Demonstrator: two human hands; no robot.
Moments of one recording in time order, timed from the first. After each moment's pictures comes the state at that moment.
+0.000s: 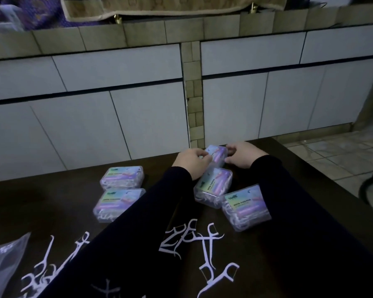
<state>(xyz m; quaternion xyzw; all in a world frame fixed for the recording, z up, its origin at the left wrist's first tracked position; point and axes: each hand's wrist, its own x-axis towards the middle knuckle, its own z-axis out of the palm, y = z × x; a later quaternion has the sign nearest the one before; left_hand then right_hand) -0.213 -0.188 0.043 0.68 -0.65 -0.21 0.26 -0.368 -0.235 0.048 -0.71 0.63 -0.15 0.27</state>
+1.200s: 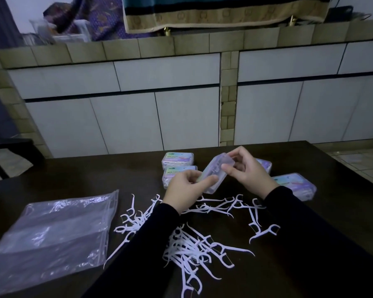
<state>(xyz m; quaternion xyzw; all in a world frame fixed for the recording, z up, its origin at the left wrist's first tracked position) -0.119 -0.022 0.023 0.63 -0.53 -0.34 0.45 -0.292 -0.101 0.031 -0.76 0.35 -0.40 0.39</state>
